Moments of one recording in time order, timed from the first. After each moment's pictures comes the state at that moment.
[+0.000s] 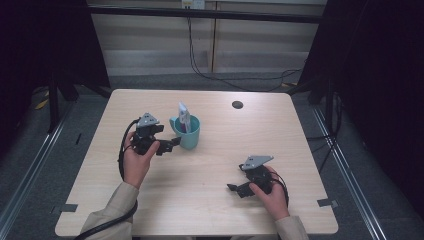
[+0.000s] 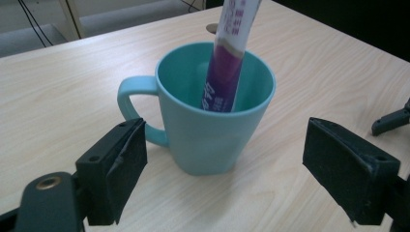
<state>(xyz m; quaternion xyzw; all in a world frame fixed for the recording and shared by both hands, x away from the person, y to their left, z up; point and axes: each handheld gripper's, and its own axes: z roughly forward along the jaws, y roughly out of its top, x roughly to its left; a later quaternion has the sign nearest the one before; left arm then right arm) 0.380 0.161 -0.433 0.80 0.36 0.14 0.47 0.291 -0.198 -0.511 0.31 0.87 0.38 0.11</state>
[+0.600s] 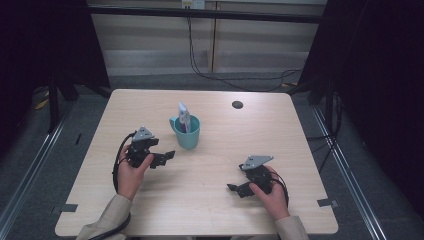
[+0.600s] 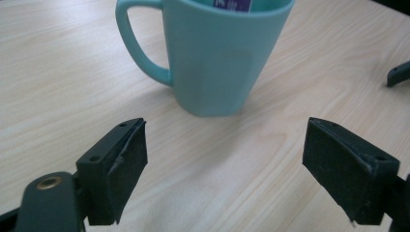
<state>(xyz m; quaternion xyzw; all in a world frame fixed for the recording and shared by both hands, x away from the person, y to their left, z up) 0.363 0.181 -0.471 0.81 0.36 0.13 0.44 0.291 -0.198 -0.511 0.31 0.87 0.38 0.11</state>
